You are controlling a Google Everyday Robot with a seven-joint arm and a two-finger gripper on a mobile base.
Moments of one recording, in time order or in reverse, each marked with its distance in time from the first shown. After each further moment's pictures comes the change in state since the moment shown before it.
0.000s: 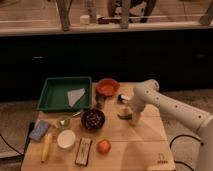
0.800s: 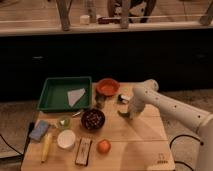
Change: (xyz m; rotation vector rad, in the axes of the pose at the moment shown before) arm -0.004 -0.003 -0.010 0.007 0.018 -0.004
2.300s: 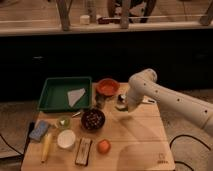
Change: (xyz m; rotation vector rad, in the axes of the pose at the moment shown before) arm -0.032 -0.009 -0.071 0.042 0.035 -0.167
